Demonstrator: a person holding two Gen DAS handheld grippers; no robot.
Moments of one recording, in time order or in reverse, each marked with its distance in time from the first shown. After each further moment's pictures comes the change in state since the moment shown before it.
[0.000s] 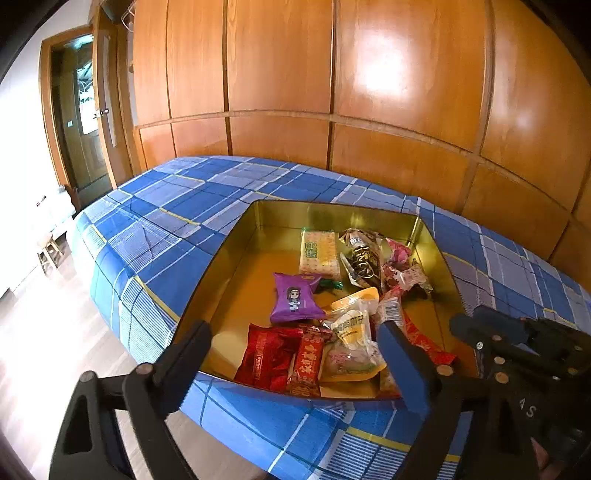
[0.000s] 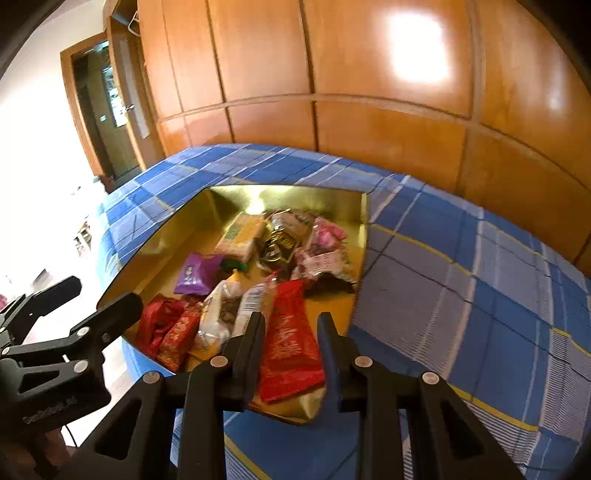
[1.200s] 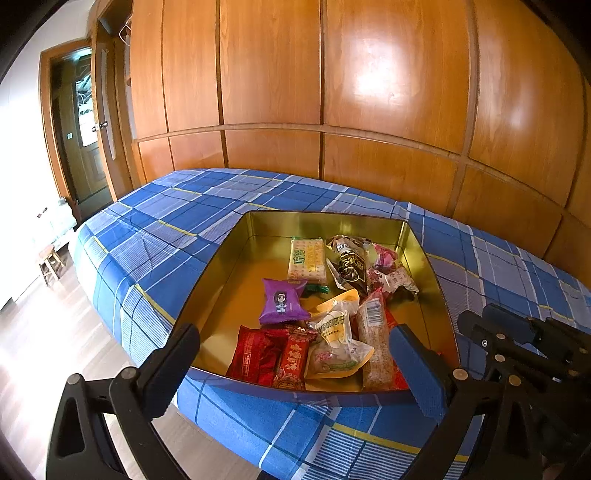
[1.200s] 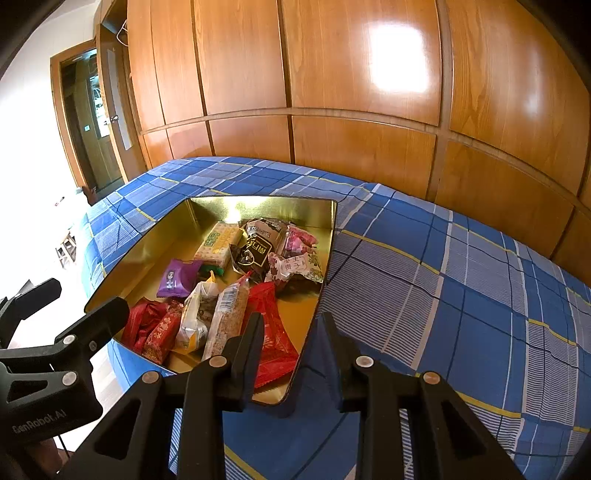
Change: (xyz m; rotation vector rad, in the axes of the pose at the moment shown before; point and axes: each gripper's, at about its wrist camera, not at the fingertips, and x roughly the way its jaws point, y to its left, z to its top) left arm -0.016 -0.013 -0.003 0.025 -0.036 0.003; right arm -0.018 -0.009 -0.011 0.016 -0.045 -0.066
